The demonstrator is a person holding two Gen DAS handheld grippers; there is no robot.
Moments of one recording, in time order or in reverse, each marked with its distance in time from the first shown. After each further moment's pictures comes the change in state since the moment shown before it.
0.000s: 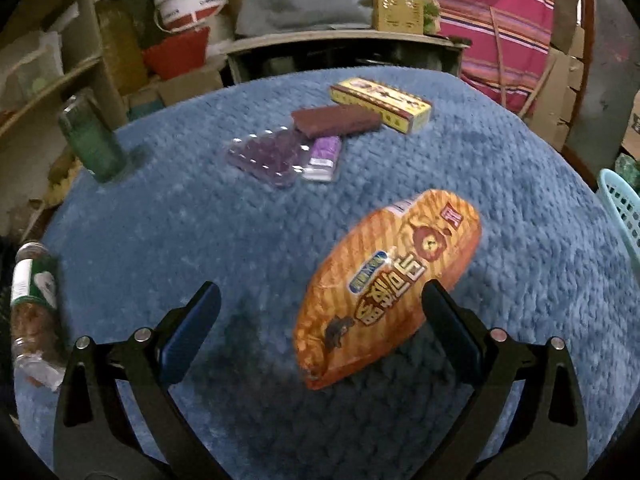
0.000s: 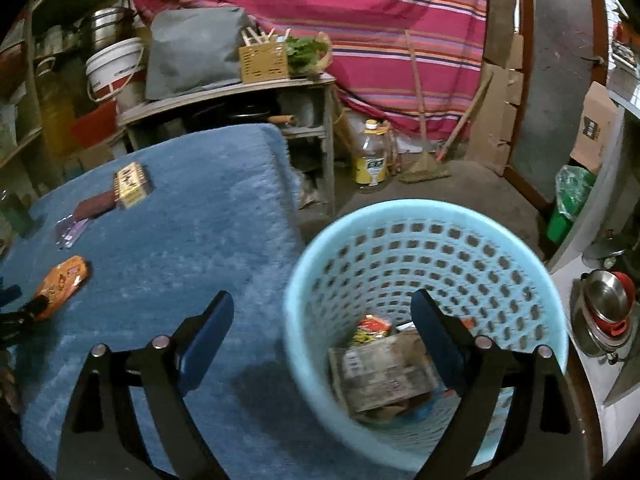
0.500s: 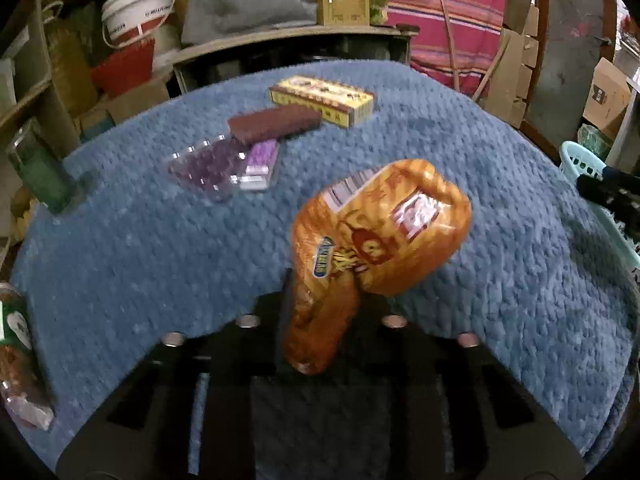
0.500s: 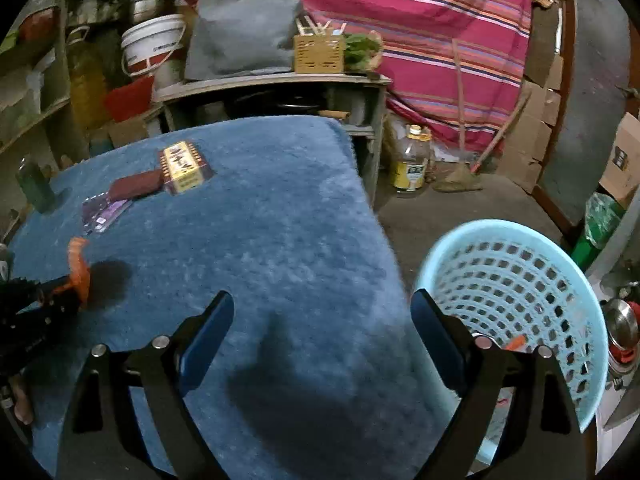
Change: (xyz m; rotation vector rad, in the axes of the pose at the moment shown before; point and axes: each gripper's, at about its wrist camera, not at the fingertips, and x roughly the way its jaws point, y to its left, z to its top) left arm 0.005 -0.022 0.006 0.110 -0.013 -0.126; right arm 0.014 0.084 0.005 -0.101 0.013 0.060
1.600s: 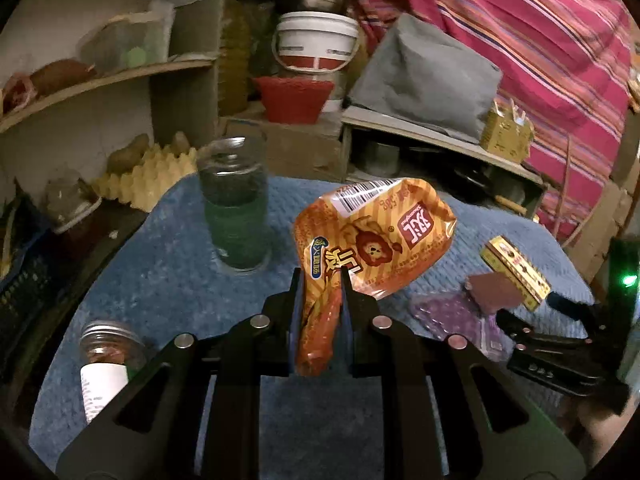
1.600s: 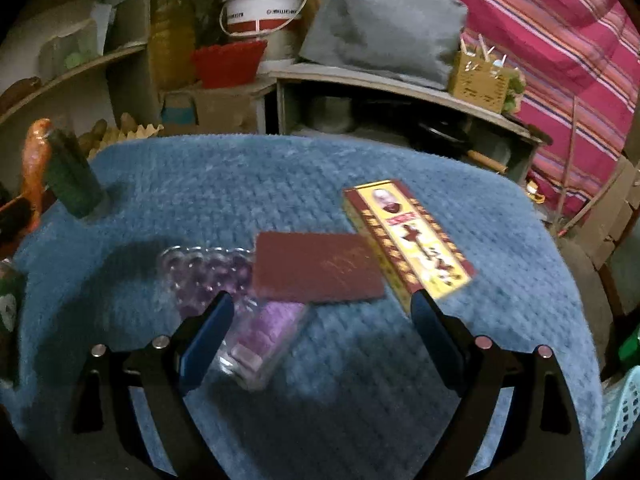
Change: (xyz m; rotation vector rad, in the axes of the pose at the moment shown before) left arm -0.041 0.199 0.034 -0.449 -0.249 0.242; right arm 0.105 0.234 0.087 -0.232 0.015 0.178
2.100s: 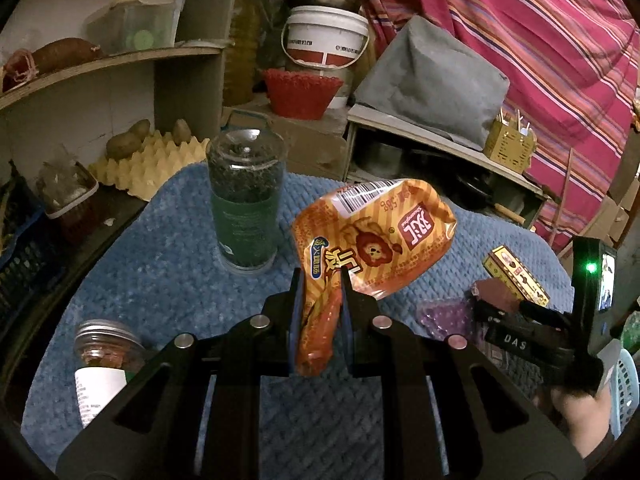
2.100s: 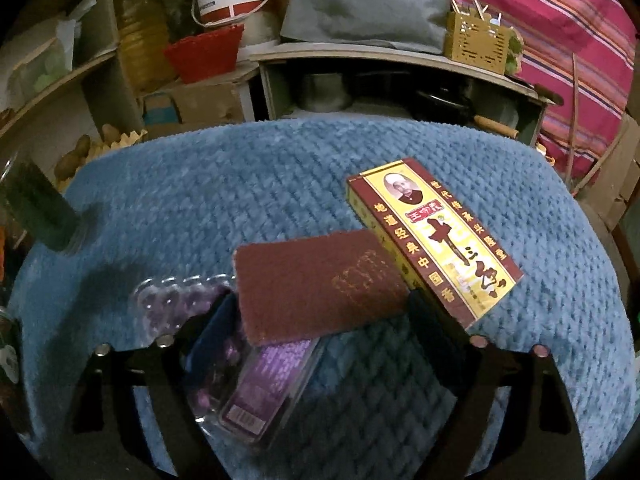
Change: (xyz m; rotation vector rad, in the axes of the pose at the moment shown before) left arm 0.009 0.010 0.001 -0.039 0.019 -0.020; right arm 0.040 -0.008 0.011 0.116 0.070 0.026
